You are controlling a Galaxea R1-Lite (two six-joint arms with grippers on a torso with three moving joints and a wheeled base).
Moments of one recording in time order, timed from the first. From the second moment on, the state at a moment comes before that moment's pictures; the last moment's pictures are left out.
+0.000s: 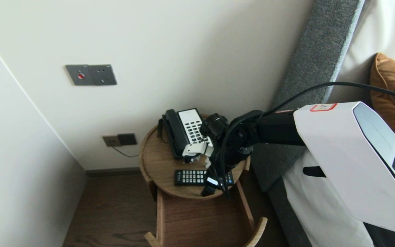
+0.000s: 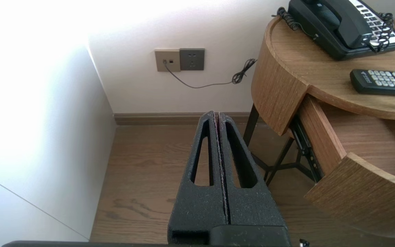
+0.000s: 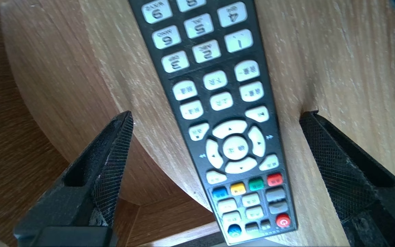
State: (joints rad) left arm 0.00 0.00 0.00 -0.02 0.02 -0.02; right arm 0.64 2.34 -1.96 0.68 0.12 -0.63
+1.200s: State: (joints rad) left arm 0.00 0.00 0.00 -0.02 0.02 -0.02; right arm 0.64 2.33 -1.96 0.68 0.07 -0.64
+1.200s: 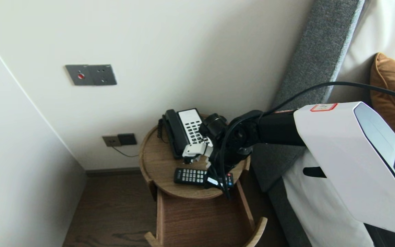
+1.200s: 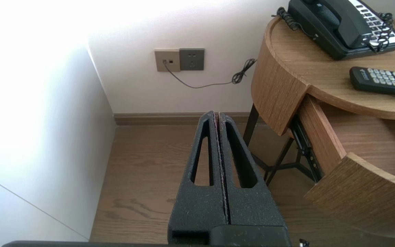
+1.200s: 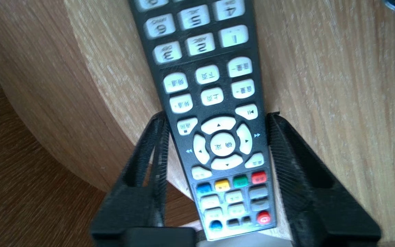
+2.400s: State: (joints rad) left arm 0.00 0.00 0.00 -0.02 0.02 -0.02; right arm 0.65 2.27 -1.91 0.72 0.03 -0.63
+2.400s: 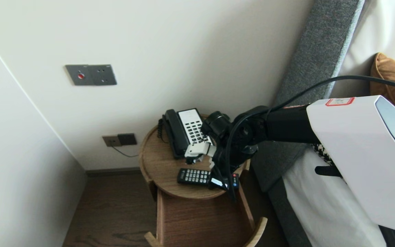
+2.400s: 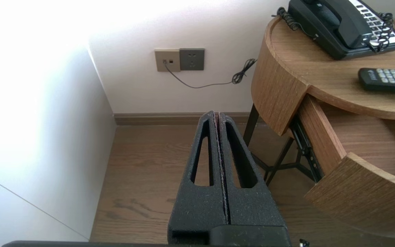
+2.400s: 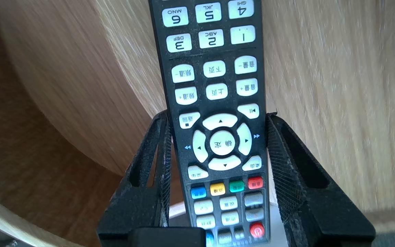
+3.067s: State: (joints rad) left arm 0.00 0.00 0.00 -0.02 0.02 -0.02; right arm 0.66 2.28 -1.91 0.76 -0.02 -0.63
